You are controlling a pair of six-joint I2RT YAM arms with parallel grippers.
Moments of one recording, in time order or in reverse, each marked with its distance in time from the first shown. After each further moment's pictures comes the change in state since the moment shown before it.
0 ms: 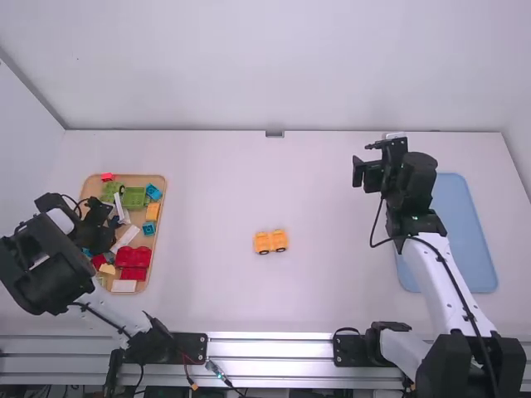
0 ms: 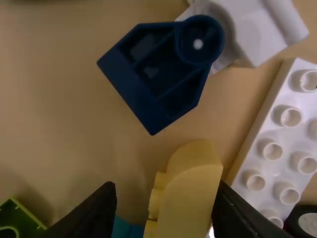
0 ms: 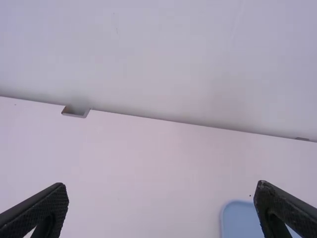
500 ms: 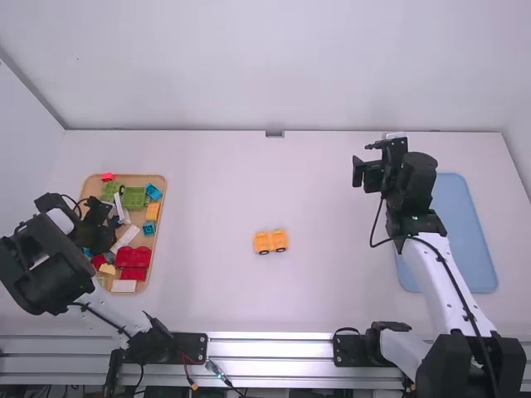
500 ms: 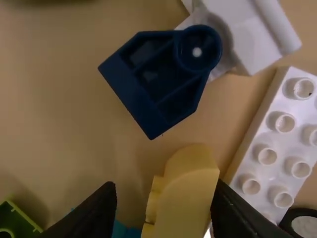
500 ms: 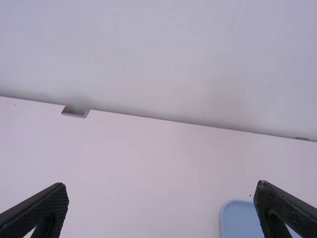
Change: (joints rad) left arm 0.001 0.000 0.000 -0.001 0.019 -0.026; right arm 0.000 0.000 0.000 -0.001 -0.001 0.000
